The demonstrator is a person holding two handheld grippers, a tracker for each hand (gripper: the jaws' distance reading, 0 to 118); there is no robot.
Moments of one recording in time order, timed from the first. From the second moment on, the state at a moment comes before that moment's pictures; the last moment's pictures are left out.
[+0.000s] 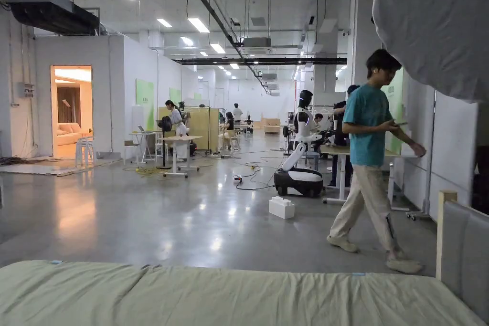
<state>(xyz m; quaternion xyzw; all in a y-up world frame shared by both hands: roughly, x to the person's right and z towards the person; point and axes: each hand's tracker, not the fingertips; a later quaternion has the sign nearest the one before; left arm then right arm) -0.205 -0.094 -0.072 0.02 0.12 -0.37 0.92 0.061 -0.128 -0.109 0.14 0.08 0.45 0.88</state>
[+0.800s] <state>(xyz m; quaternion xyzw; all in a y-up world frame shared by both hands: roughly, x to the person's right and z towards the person) -0.261 -0.169 -0.055 -0.06 0.00 0.14 0.99 0.133 -0.209 -0.120 -0.11 0.13 -0.04 0.98</state>
